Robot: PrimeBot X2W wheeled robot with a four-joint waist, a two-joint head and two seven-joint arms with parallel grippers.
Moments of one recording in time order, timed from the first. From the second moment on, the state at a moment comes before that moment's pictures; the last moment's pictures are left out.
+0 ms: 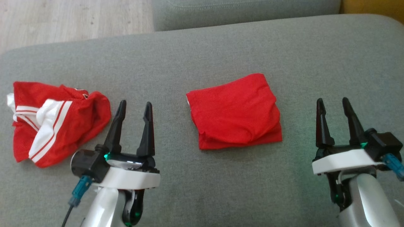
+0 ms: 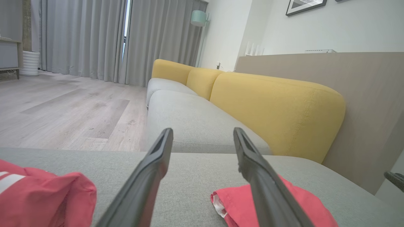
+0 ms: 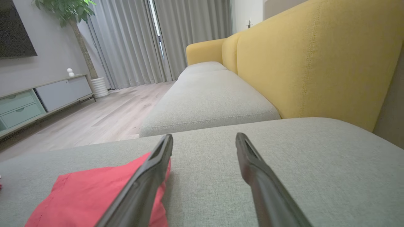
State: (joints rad) left arm -0.18 0.05 -0.25 0.16 -0.32 -0.09 -0.26; right arm -0.17 -0.06 -0.01 0.30 0.17 0.13 -0.25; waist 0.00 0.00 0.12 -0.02
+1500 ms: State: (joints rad) left arm -0.22 0.05 -0.28 0.17 -0.31 -0.09 -0.26; right arm -0.46 -0.06 0.36 0.76 0.25 0.13 -0.25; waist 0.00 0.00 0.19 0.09
